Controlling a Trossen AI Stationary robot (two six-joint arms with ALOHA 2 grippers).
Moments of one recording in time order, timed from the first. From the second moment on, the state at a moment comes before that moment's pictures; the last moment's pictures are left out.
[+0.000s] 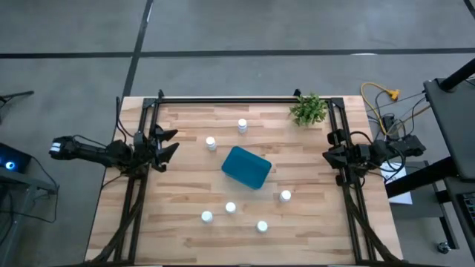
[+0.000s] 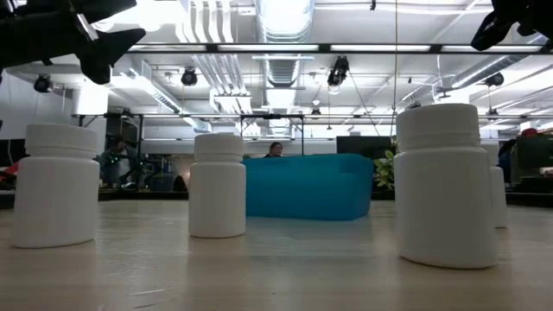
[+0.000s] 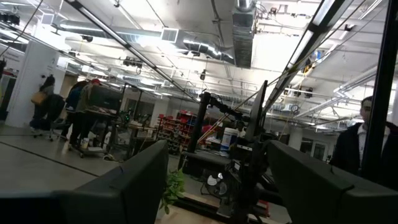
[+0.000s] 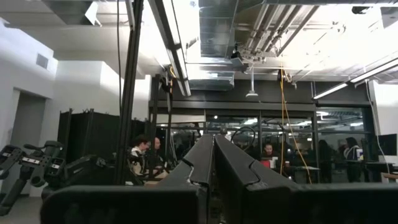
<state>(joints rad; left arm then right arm) -0.17 0.32 0.00 0.75 -0.46 -0.05 0.33 0.01 0.01 0.56 0.21 -0.13</state>
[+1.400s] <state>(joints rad) -0.17 0.32 0.00 1.18 -0.46 -0.47 0.33 0.01 0.01 1.00 0.34 0.28</state>
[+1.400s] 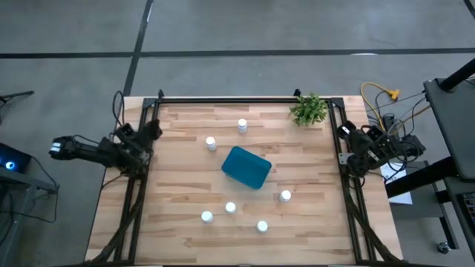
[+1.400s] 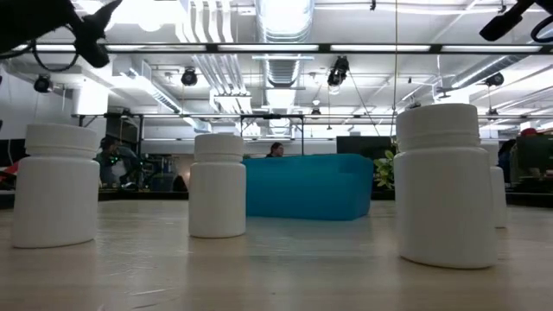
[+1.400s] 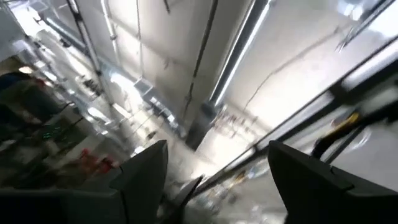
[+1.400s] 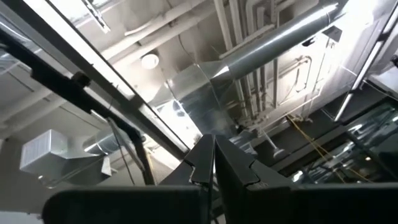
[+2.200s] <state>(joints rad) -0.17 0.42 0.08 1.22 -0.43 -0.49 0.33 0.01 0.01 1.02 0.42 0.28</state>
